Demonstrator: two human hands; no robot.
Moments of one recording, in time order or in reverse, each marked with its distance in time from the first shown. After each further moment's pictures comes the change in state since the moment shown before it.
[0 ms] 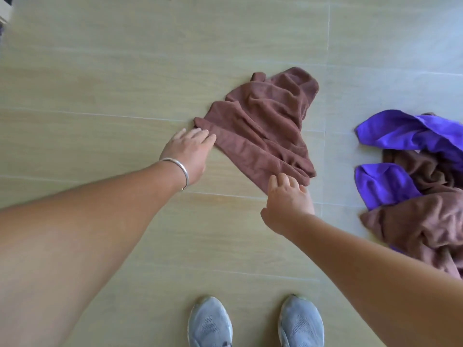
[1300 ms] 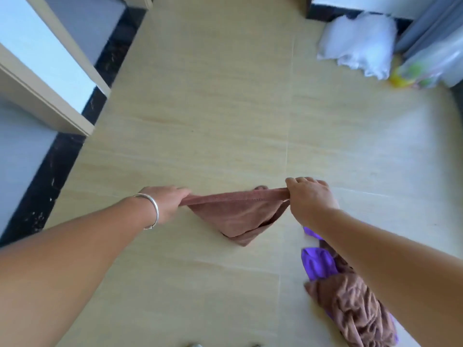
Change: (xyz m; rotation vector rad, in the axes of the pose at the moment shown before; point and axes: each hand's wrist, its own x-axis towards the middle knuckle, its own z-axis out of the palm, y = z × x) left_hand -0.066 -0.067 -0.287 -0.132 -0.280 -0.107; right_hand -0.045 0.074 -0.337 -0.177 0.315 -0.112
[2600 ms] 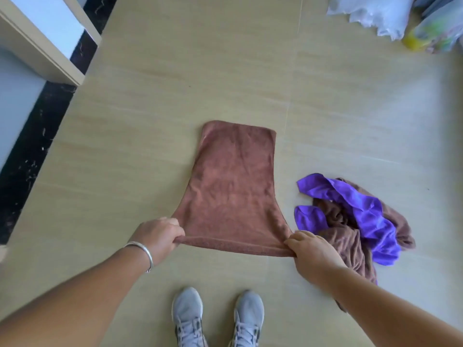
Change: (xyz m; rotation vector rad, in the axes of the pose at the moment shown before) left_hand -0.106 0.068 0.158 -0.104 0.078 0.033; right_hand -0.183 0.013 0.125 0.123 -0.280 -0.217
